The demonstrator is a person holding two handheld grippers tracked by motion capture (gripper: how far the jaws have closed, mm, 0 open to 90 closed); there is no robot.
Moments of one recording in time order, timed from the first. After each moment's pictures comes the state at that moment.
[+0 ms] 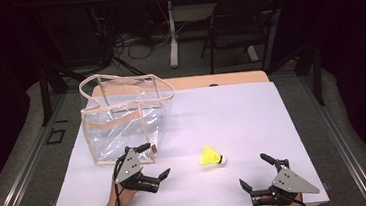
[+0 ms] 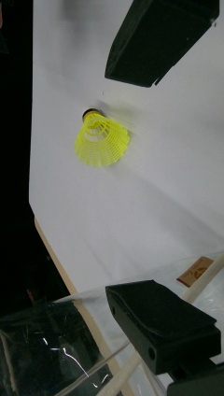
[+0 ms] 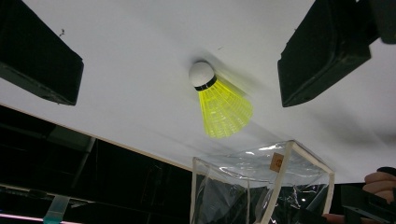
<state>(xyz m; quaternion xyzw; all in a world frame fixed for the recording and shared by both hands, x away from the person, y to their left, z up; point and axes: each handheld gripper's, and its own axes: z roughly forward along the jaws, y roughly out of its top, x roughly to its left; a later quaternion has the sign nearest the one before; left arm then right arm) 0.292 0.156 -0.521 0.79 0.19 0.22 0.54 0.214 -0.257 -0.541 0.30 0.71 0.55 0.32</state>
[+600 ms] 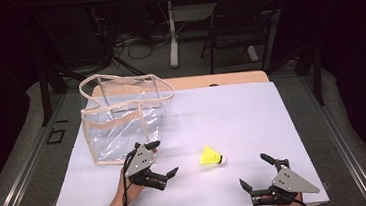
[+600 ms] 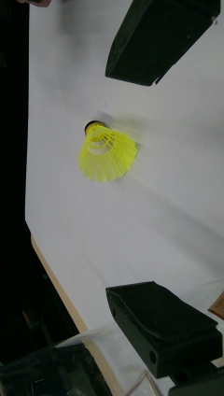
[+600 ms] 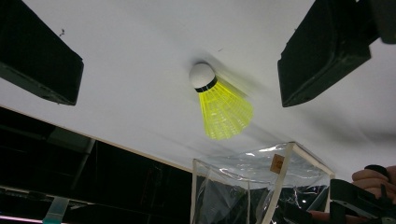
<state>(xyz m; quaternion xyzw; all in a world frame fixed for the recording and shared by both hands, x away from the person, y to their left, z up) 0.304 0.136 -0.521 0.80 0.17 0.19 0.54 0.214 -0.258 -0.541 0.30 0.71 0.55 0.32</state>
